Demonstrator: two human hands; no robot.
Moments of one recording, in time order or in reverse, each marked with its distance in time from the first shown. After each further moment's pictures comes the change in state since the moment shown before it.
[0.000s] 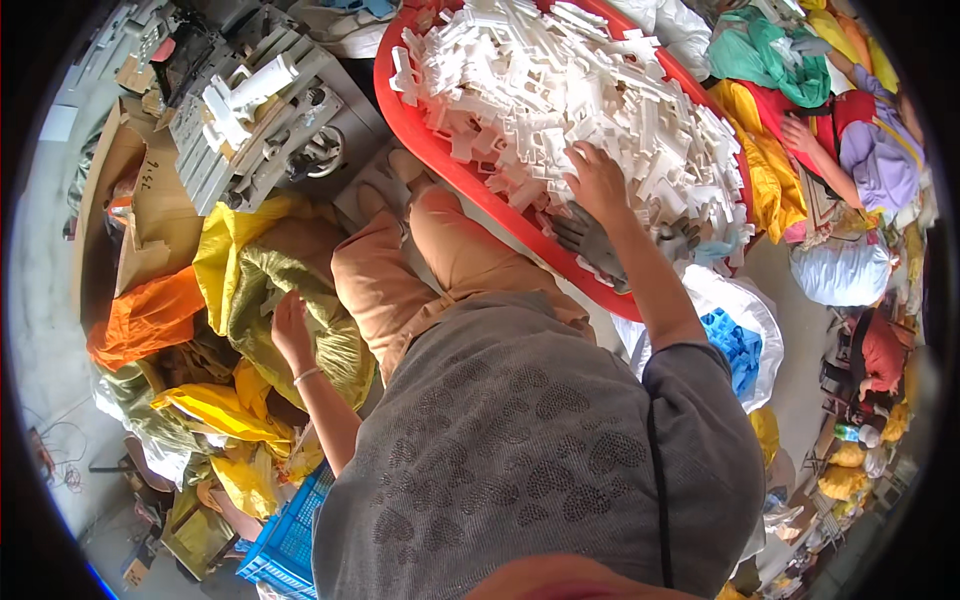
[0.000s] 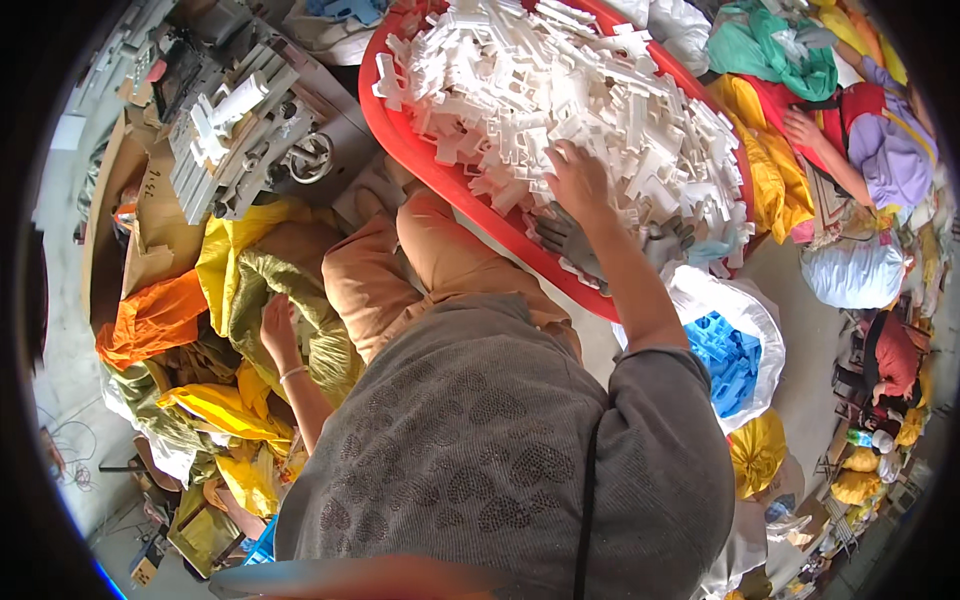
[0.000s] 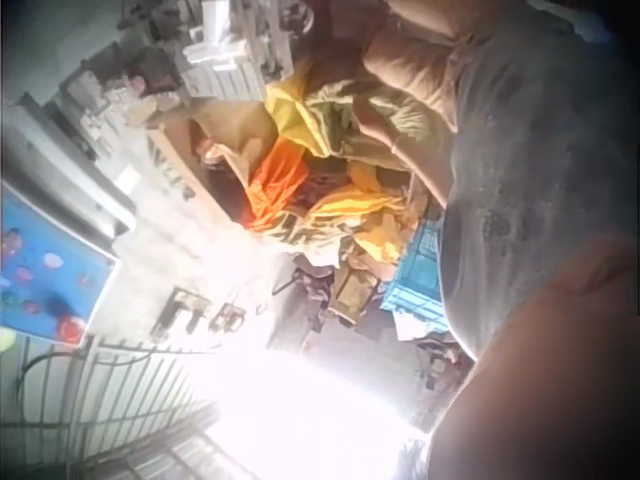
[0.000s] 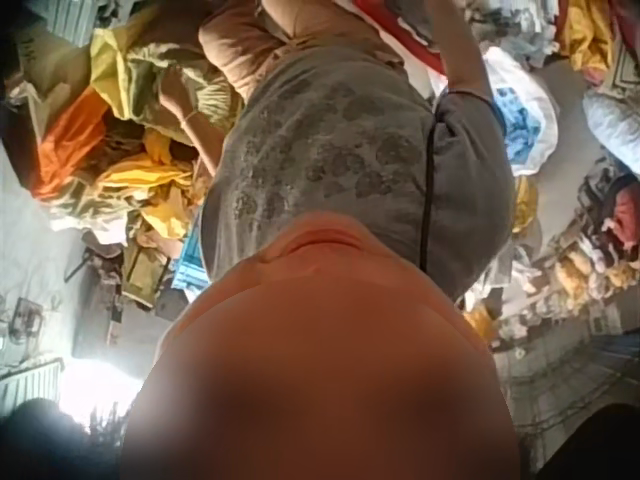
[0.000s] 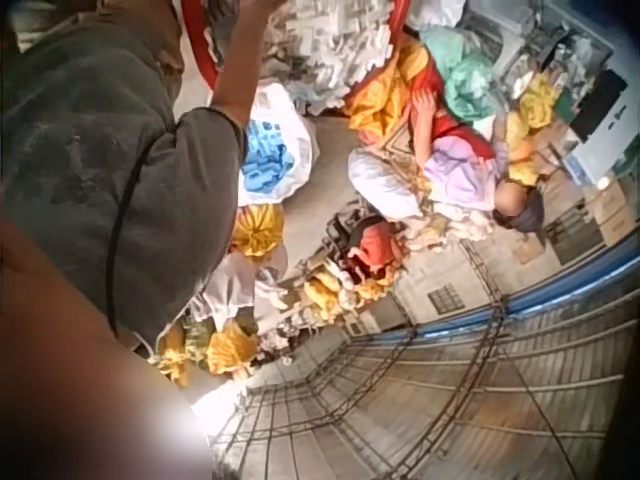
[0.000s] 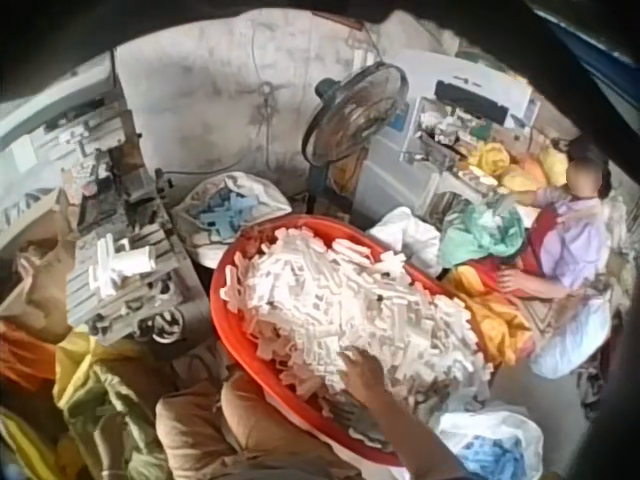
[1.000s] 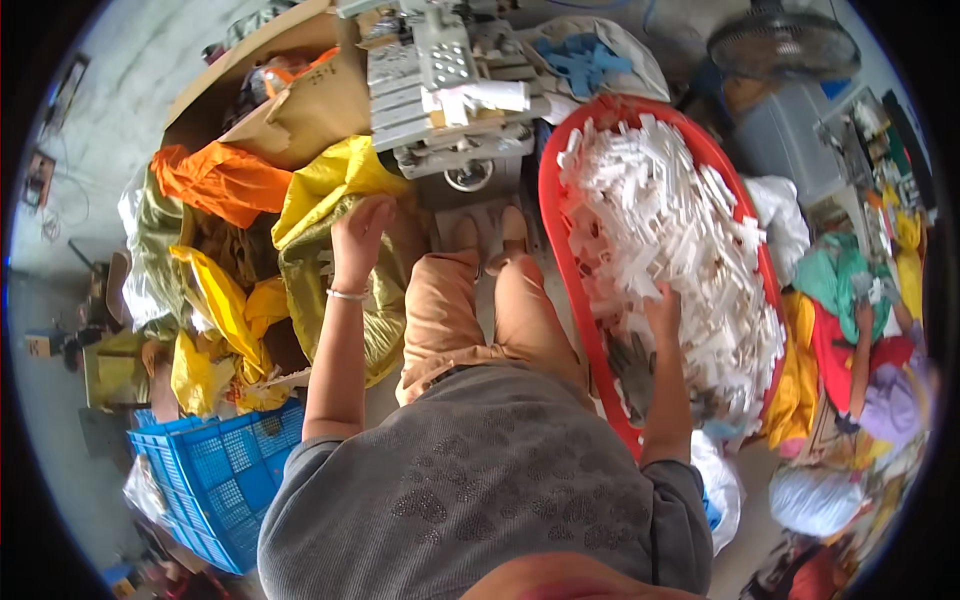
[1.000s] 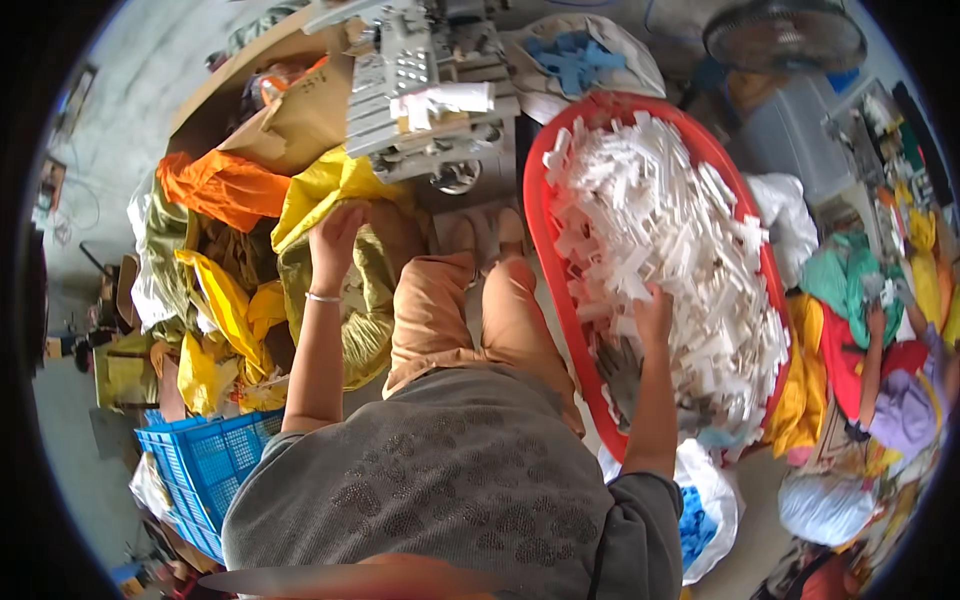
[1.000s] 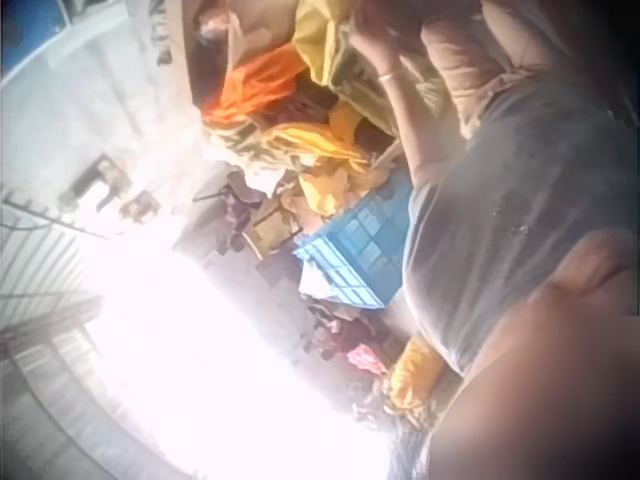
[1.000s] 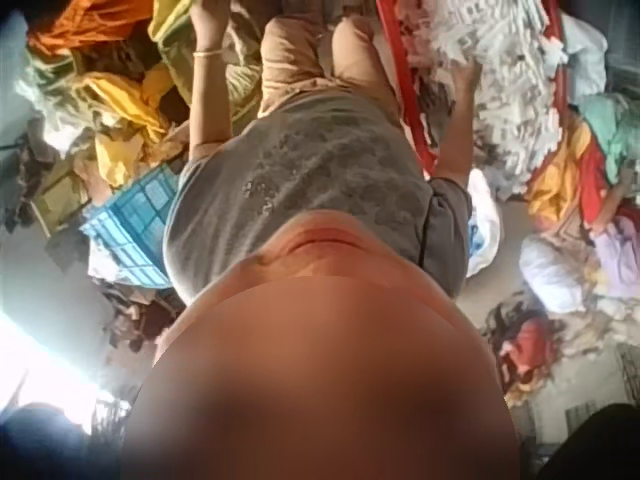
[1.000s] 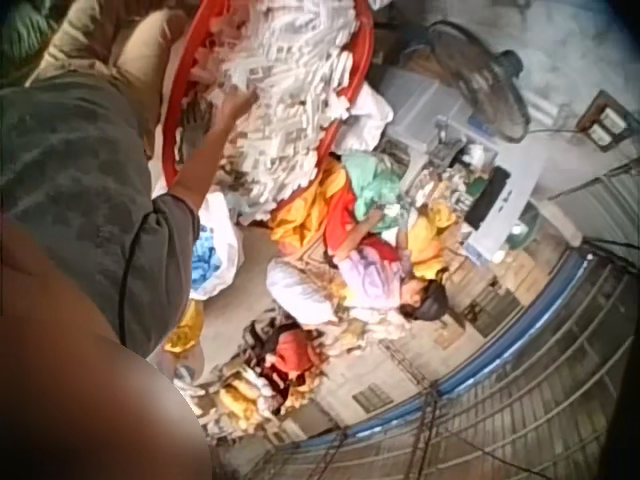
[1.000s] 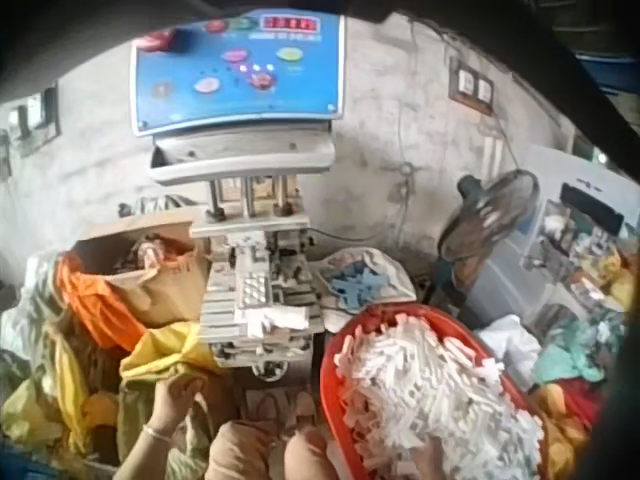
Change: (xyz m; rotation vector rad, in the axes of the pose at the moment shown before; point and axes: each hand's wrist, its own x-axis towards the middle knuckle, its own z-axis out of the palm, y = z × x) left_hand 0.034 0.146 0.003 0.034 0.148 0.455; right_hand 0.022 0.036 0.058 0.406 -0.019 0.223
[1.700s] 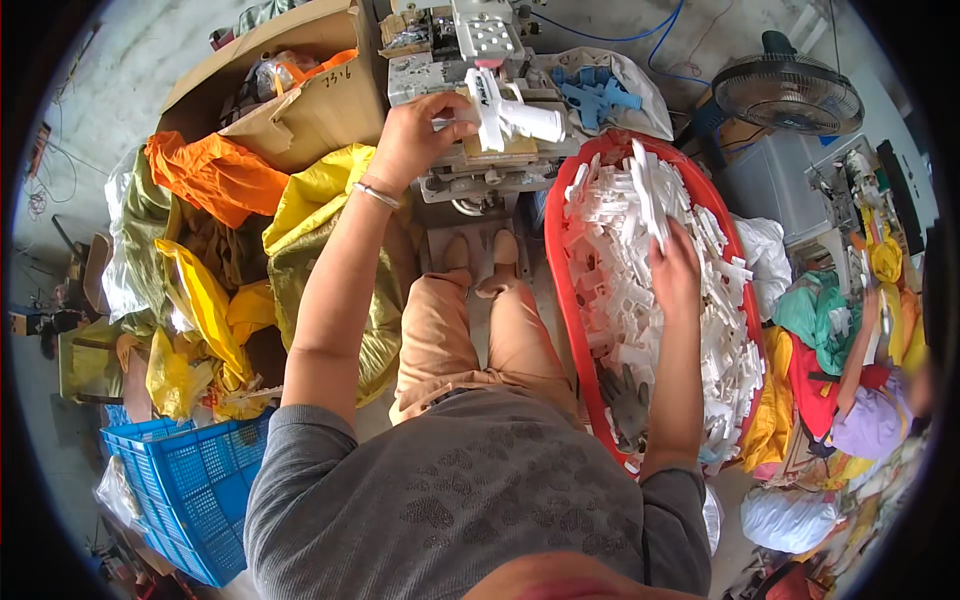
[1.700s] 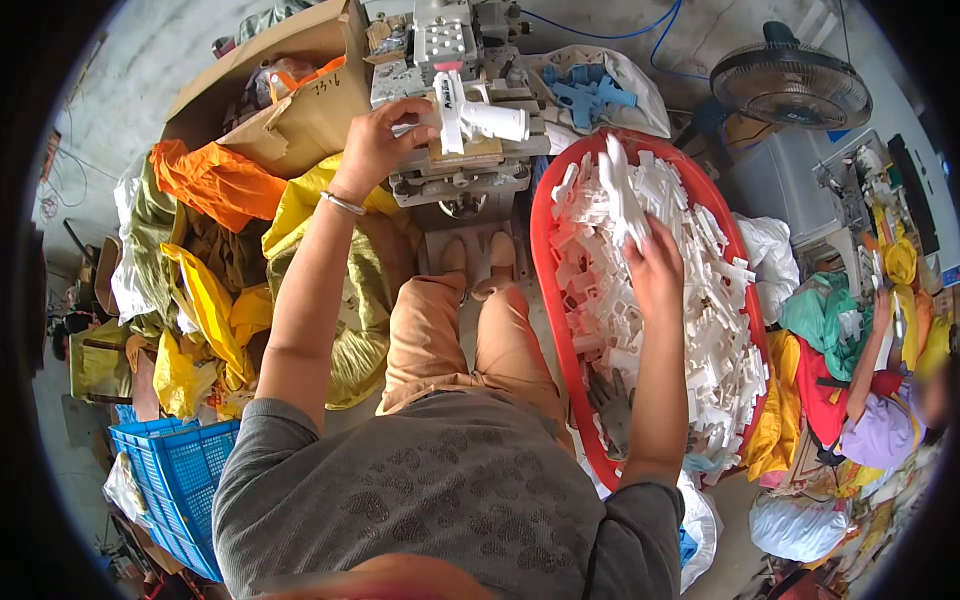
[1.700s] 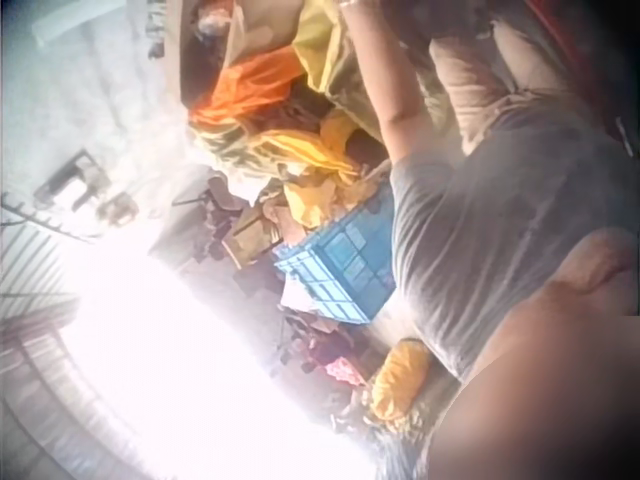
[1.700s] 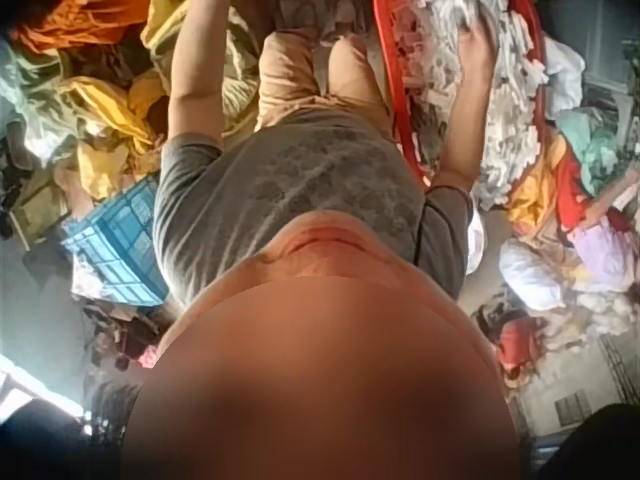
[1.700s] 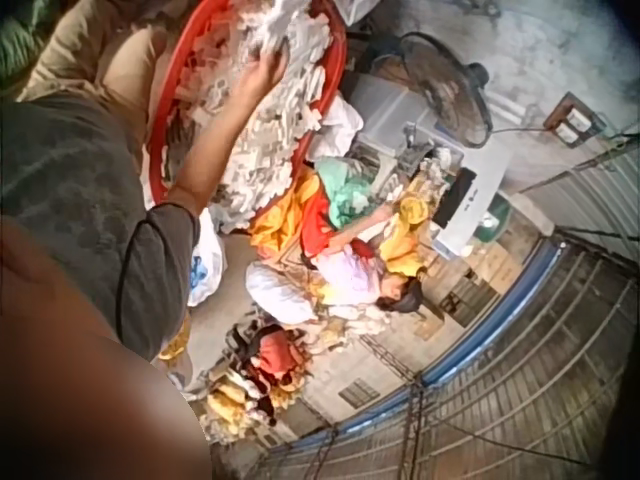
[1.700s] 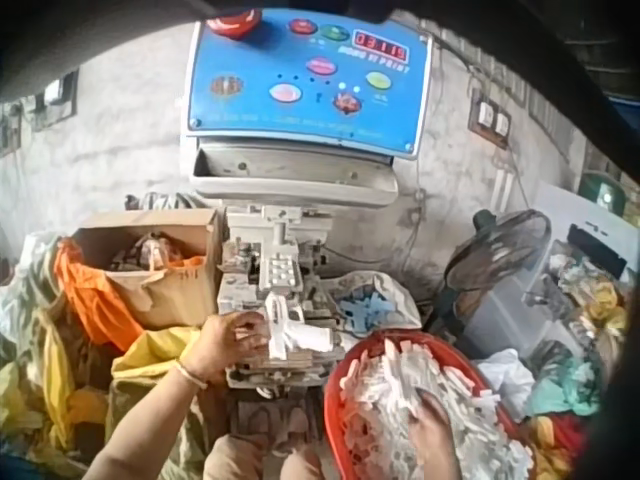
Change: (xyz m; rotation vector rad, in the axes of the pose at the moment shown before) left_hand 0.147 0.044 0.018 0.033 -0.117 0.360; right_hand 0.082 -0.220 -0.087 1.526 -0.251 -0.071
